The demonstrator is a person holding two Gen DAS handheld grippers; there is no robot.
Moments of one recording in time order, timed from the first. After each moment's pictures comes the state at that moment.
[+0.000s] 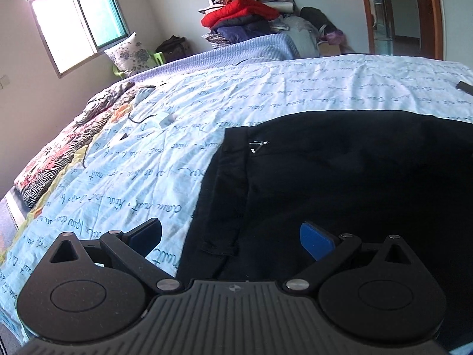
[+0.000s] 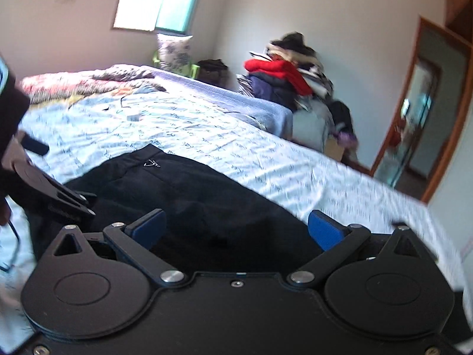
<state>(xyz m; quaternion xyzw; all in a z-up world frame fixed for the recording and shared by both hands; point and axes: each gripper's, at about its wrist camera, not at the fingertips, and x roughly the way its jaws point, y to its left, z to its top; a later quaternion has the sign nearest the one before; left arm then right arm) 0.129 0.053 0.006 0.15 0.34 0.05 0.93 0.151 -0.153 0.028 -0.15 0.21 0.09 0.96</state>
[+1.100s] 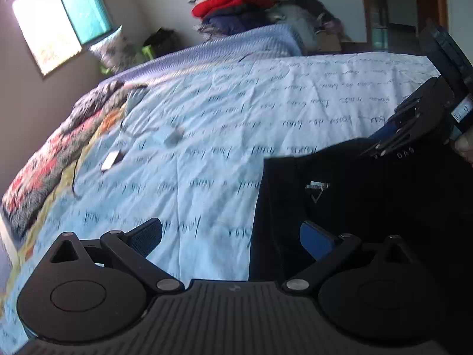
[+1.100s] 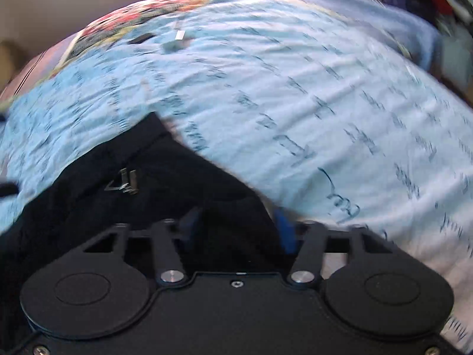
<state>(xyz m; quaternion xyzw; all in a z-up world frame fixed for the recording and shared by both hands) 0.250 0.108 0.022 0.18 0.35 0.01 0.92 0.431 -0.102 -0.043 -0.15 0.40 0.34 0.84</state>
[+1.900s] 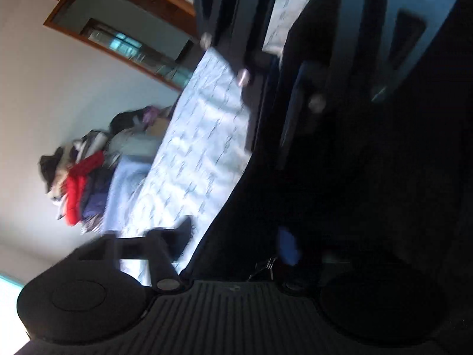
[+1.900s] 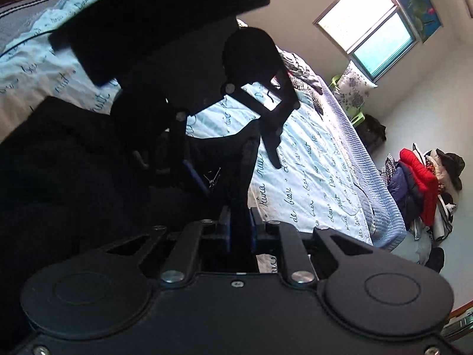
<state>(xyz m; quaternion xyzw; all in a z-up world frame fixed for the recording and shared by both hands) 0.241 0.048 -0.041 0.56 0.15 -0.29 0.76 0.267 -0.092 0.023 -0.42 0.16 0.38 0.80</state>
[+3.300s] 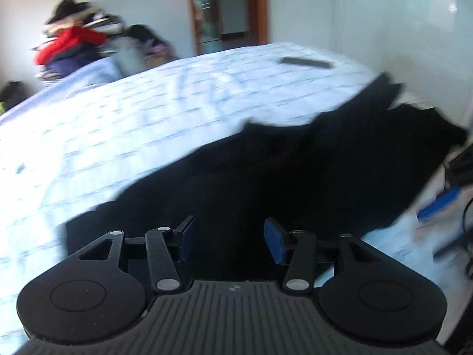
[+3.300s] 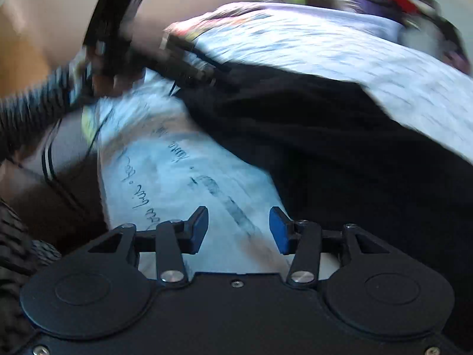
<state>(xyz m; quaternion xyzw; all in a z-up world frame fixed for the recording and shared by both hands) 0.096 0.055 0.003 0.18 0.33 -0.34 0.86 0.002 -0.241 0.001 0.01 0.37 0.27 0.89</state>
